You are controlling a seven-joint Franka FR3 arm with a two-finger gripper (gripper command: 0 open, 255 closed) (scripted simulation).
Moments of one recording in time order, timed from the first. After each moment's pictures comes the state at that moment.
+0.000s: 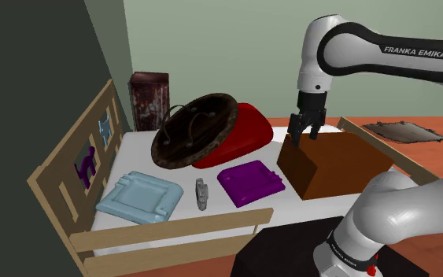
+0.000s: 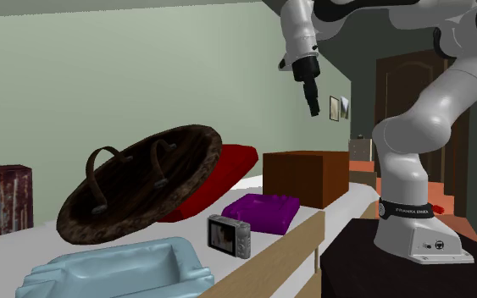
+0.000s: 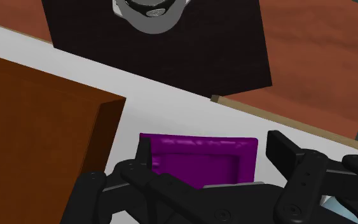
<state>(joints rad) -0.02 -0.80 0.03 -2.43 0.05 1.43 0.16</state>
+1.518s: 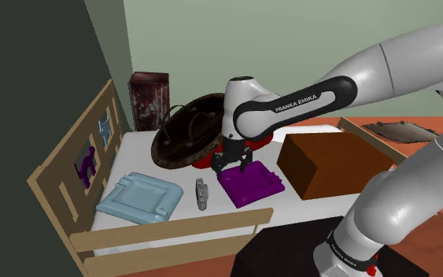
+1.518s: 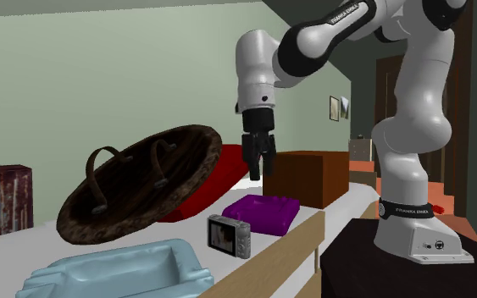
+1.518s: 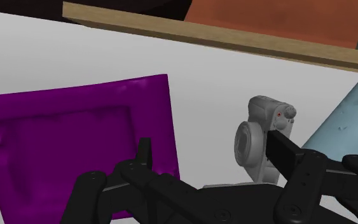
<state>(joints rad) 0.01 -0.24 0.37 -2.44 0.16 2.13 0.61</state>
